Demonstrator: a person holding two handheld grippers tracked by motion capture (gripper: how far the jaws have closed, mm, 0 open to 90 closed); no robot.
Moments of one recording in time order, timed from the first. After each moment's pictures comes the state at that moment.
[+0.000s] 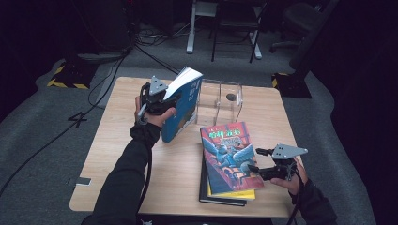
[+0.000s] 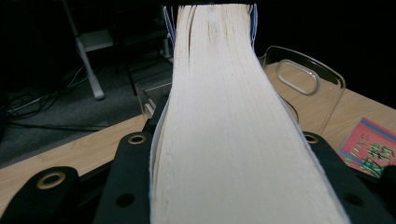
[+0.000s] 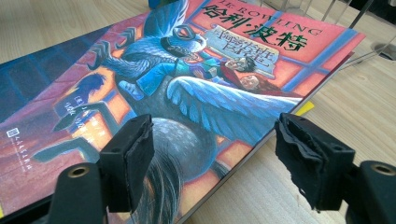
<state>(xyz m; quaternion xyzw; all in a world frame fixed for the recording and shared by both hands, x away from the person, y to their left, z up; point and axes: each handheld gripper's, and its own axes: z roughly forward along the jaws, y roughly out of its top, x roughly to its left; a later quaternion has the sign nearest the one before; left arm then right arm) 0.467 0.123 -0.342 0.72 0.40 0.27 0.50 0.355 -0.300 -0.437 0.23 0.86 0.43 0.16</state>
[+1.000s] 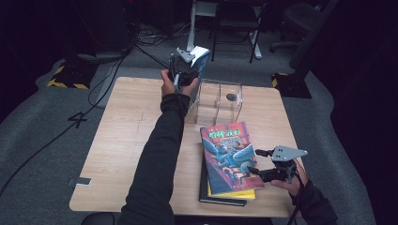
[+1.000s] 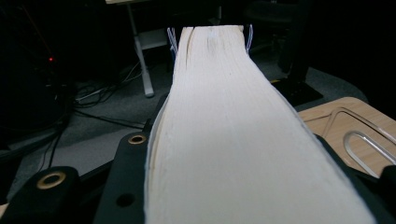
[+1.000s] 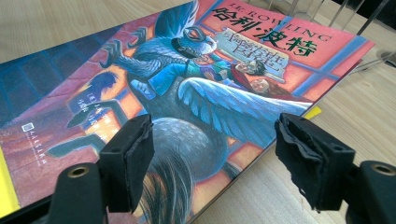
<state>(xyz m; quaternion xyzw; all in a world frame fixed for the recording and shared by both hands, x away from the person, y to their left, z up) 0.541 0.051 -0.300 0.68 0.47 0.35 0.44 0.350 -0.298 -0.436 0.22 0.86 0.43 0.16</state>
